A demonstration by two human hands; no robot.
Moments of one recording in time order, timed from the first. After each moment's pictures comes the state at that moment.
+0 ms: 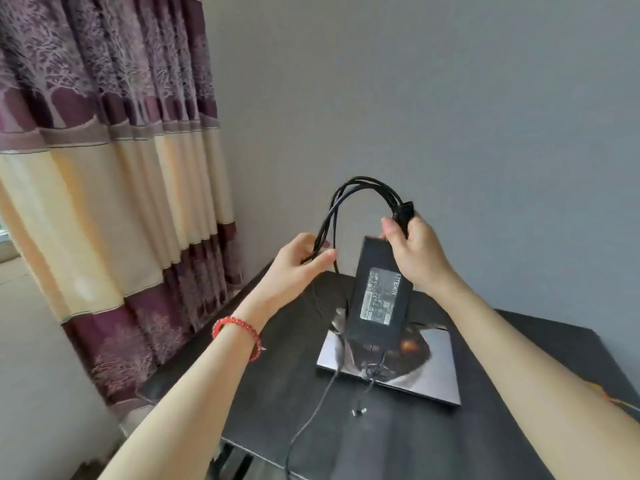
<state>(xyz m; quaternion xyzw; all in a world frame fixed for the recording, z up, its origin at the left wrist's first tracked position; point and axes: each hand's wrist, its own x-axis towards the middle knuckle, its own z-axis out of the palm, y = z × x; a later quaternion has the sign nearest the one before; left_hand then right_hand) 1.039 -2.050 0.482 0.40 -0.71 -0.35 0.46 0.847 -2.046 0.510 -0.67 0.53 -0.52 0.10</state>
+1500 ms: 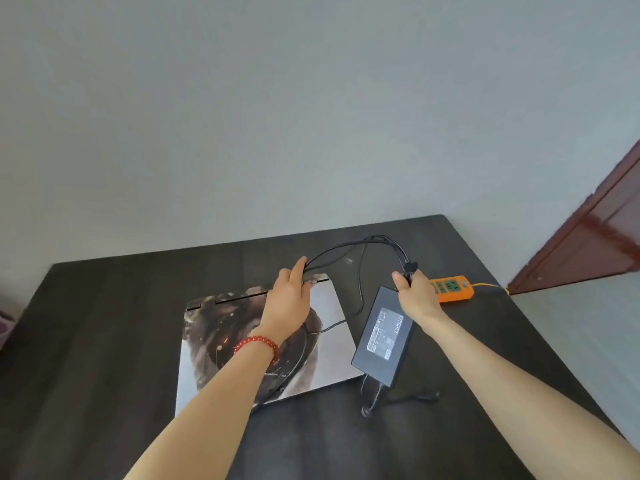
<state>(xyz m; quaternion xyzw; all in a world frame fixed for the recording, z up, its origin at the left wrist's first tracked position) 0.753 -2.248 0.276 0.42 -0.84 -0.30 0.15 0.569 -2.127 0.282 -0.27 0.87 -0.37 0.20</state>
